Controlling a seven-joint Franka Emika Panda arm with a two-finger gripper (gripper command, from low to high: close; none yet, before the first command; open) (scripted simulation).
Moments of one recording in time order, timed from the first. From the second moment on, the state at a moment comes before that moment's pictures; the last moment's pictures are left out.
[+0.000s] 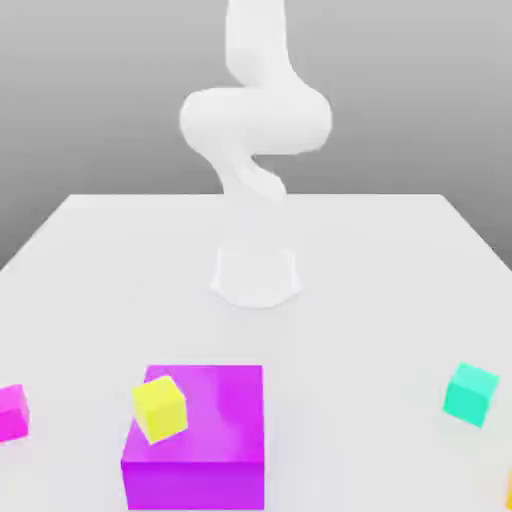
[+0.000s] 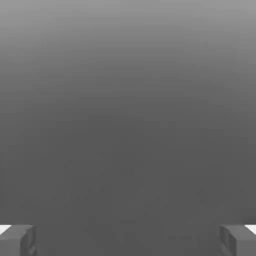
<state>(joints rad) 0.07 -0.74 -0.02 -2.32 0.01 2.33 0.69</state>
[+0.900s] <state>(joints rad) 0.63 -0.12 -0.10 -2.48 0.17 2.60 -0.52</state>
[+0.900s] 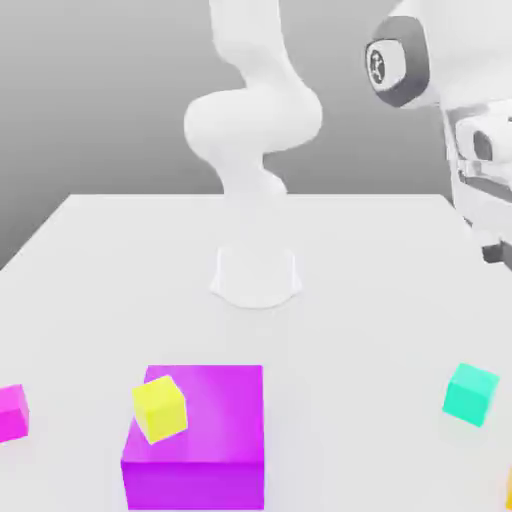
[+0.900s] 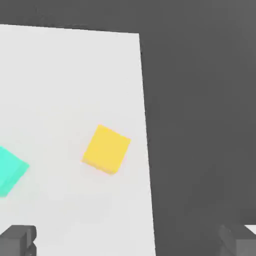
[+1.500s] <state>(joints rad) 0.77 0.32 -0.02 -2.55 0.01 2.87 -0.97</state>
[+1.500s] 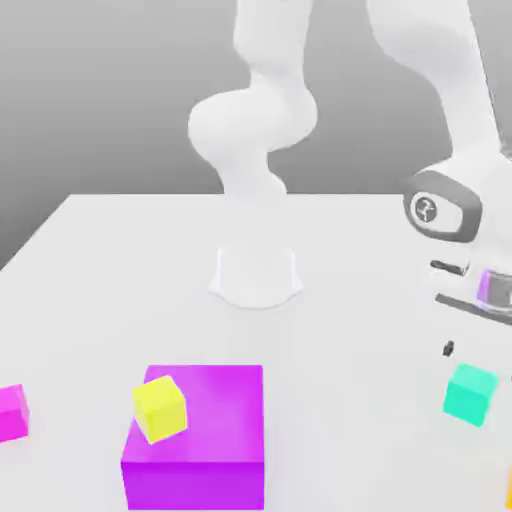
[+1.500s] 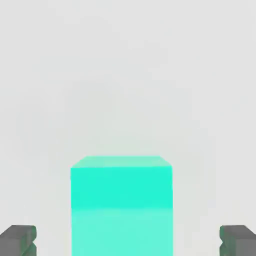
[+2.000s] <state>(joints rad) 0.73 0.15 -0.06 -2.57 0.01 2.72 -0.98</state>
